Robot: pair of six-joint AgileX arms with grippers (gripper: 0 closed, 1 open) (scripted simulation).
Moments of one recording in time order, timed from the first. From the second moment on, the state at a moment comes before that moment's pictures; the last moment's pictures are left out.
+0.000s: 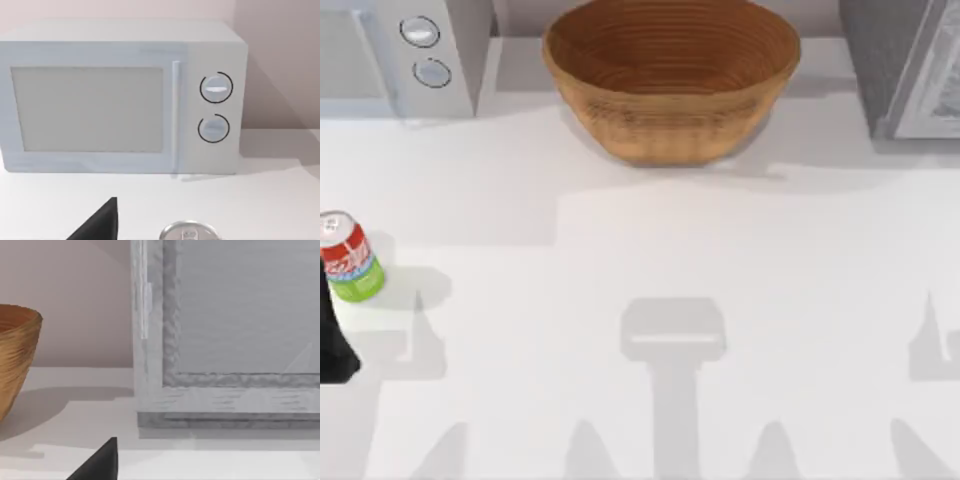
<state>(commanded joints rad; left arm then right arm) 0.00 0.00 0.00 0.00 0.00 0.00 0.00 0.00 0.00 0.00 0.00 0.00</state>
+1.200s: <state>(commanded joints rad) -0.01 1.31 0.95 -0.88 -0.03 0.64 0.00 0.00 0.00 0.00 0.00 0.00</state>
